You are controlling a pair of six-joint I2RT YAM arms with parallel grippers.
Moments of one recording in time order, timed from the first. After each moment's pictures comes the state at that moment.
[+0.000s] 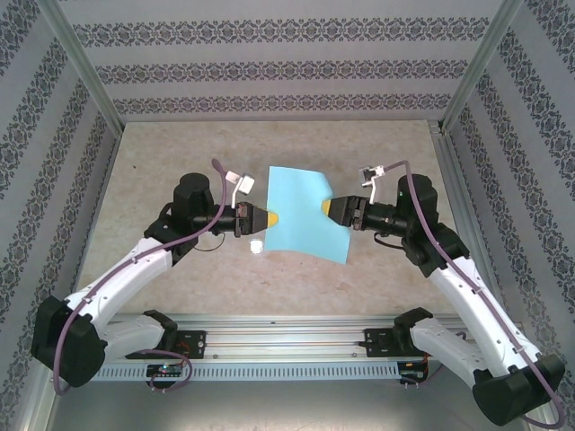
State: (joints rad) left arm -0.51 1.16 0.82 -0.01 0.89 -0.63; right arm 0.36 0.90 0.89 -0.42 -0.65 0.59
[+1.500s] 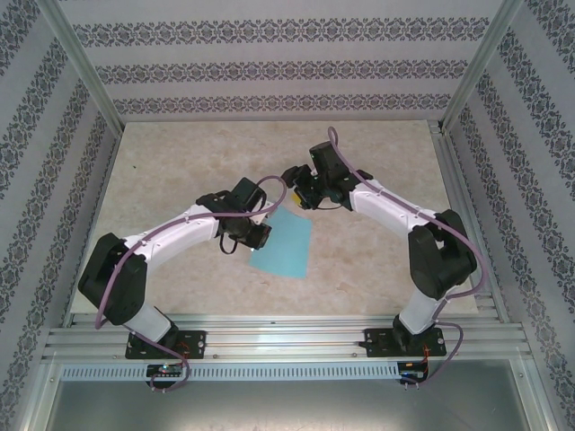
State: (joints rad) left arm -0.65 1.57 1.10 -0.71 0.21 -0.19; right arm 0.54 1.75 1.29 -0.33 -0.37 1.24
